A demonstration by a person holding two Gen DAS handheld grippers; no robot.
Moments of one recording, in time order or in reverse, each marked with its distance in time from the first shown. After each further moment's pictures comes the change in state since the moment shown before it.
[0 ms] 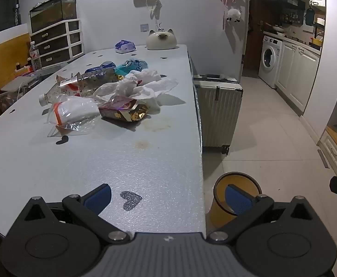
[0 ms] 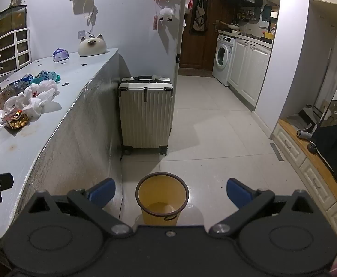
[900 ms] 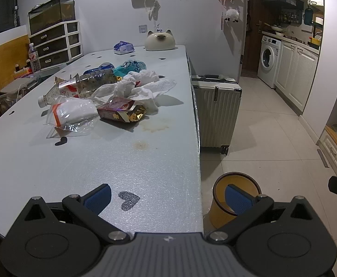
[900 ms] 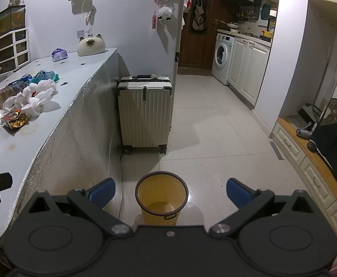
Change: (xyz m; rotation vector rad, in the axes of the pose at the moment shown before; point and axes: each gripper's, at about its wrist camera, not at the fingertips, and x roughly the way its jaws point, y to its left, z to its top) left arm 0.001 -0.003 0.000 0.005 -0.005 0.001; right arm 0.002 -0.002 -0.002 0.007 0.001 -0.001
